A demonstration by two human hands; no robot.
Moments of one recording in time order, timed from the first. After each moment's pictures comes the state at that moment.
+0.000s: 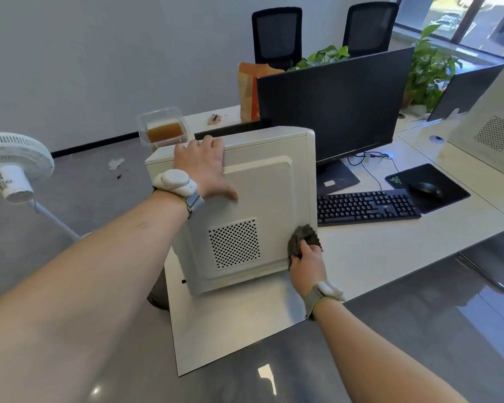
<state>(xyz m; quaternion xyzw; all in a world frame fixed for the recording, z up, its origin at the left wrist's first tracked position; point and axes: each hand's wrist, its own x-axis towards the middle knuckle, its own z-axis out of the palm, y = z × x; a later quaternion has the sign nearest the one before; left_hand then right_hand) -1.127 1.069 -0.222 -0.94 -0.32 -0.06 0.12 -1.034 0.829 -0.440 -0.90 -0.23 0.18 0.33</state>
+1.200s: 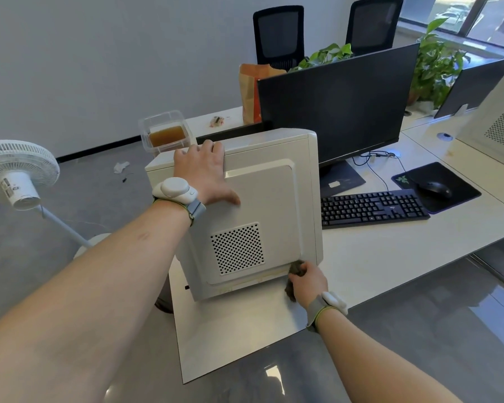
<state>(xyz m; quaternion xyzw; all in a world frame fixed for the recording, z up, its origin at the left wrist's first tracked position) -1.125 1.069 -0.220 -0.94 -0.32 -0.06 0.12 -1.046 0.829 -0.466 -0.89 -0.12 0.26 0.35</state>
